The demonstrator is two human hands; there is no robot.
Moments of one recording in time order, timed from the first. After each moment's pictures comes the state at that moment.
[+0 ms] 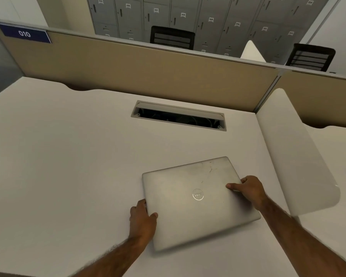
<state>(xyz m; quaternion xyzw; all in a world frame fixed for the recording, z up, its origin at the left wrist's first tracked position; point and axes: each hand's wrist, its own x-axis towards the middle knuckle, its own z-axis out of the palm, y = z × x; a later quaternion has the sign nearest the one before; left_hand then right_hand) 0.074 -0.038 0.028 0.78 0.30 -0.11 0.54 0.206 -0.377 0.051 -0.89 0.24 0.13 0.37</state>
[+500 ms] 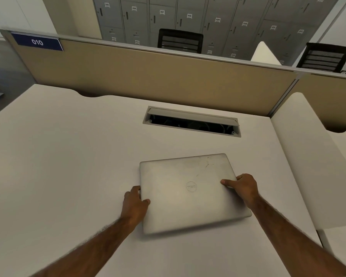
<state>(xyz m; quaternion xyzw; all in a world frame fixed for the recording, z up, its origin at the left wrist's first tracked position) 0.144 0.058 0.032 0.81 0.28 -0.11 0.51 0.246 -0.298 0.039 -0.88 0.25 0.11 0.40</state>
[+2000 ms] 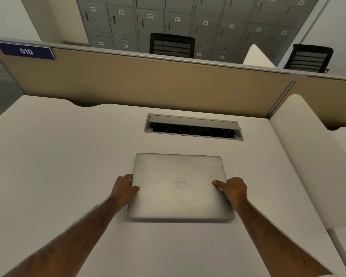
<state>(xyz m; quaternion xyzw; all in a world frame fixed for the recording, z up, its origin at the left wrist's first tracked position) 0.236 0.152 0.030 0.87 0.20 -0.13 0.44 0.254 -0.216 0.030 -0.86 0.30 0.07 0.41</state>
